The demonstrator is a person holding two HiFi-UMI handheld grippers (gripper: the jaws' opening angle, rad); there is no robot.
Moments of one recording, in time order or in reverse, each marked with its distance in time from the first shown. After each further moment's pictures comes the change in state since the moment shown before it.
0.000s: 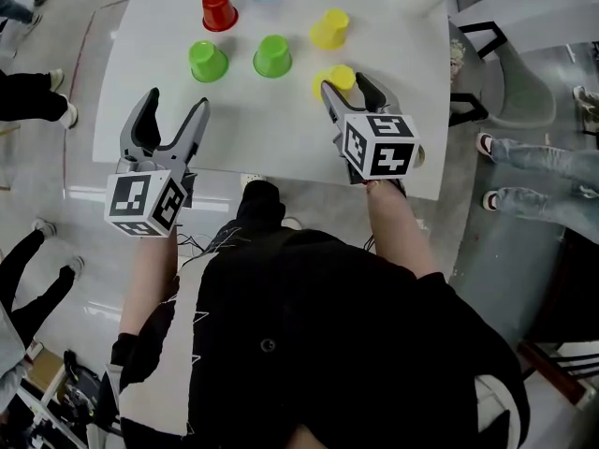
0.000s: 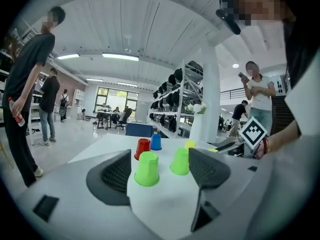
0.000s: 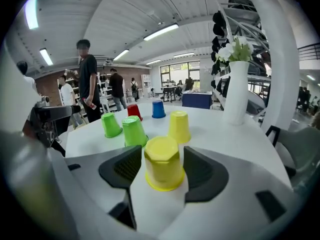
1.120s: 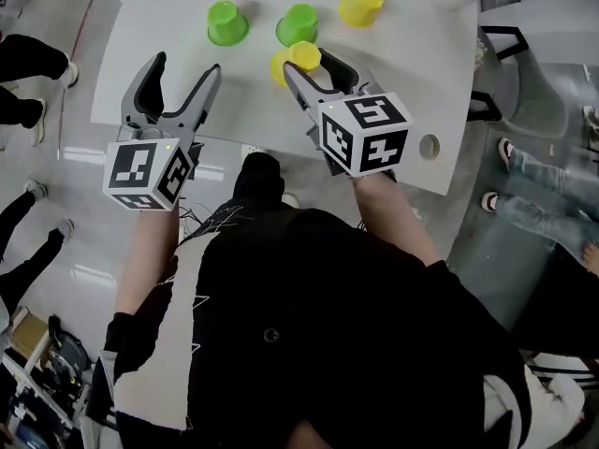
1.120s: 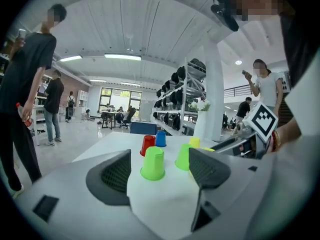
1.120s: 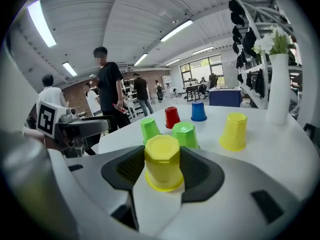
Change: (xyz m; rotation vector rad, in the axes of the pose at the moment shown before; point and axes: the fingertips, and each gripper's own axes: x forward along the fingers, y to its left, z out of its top) left arm -0.005 0.010 -0.012 0.006 0.014 0.049; right arm 0.014 0.115 0.017 -0.030 -0.004 0.306
